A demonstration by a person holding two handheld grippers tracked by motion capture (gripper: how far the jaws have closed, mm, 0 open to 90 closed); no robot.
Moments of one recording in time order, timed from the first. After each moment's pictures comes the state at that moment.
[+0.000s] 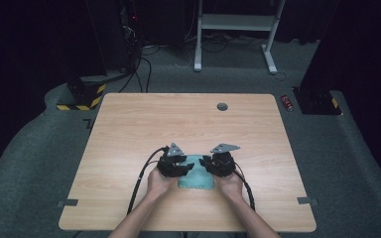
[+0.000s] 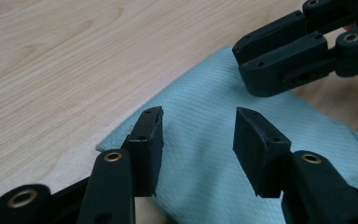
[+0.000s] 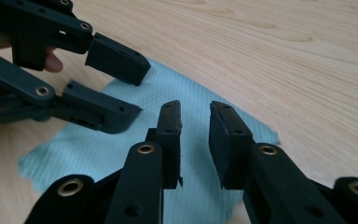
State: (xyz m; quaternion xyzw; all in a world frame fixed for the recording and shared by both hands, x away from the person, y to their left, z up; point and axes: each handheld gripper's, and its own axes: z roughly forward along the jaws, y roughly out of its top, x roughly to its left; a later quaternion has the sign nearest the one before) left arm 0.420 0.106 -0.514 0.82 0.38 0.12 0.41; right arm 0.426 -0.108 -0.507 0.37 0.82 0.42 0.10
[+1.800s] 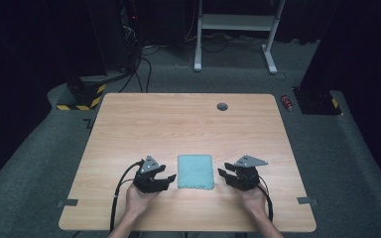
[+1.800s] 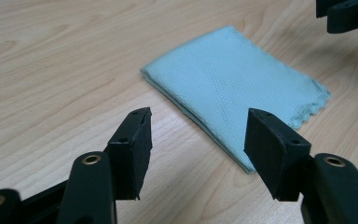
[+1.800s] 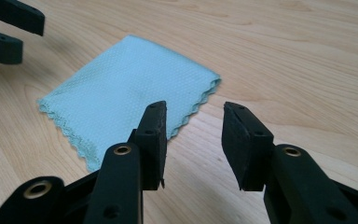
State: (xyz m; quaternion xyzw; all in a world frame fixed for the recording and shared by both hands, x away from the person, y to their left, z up) left arm 0.352 0.167 -0.497 0.79 0.40 0.15 0.43; right arm 0.376 -0.178 -0.495 0.38 0.81 0.43 0.15
